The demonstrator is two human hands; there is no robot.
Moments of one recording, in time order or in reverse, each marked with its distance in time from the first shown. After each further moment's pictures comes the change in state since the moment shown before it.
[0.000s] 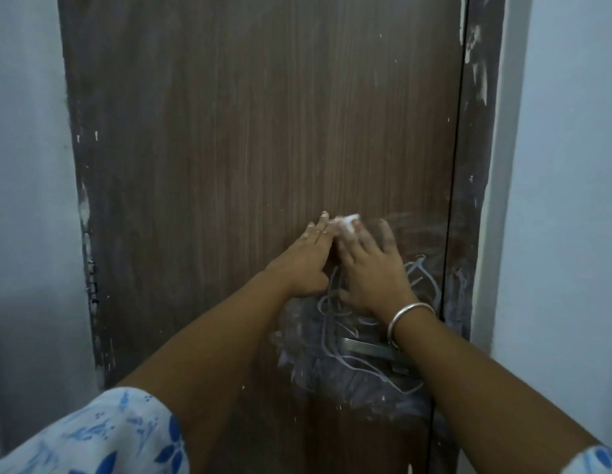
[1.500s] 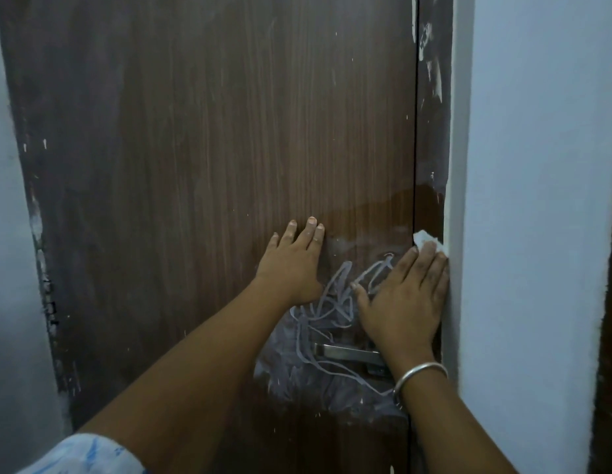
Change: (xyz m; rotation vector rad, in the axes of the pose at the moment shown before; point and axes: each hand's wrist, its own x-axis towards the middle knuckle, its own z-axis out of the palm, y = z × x) left_hand 0.017 0.026 0.014 0.419 0.054 -0.038; right_hand -0.065 0.013 0.011 0.257 0.026 0.744
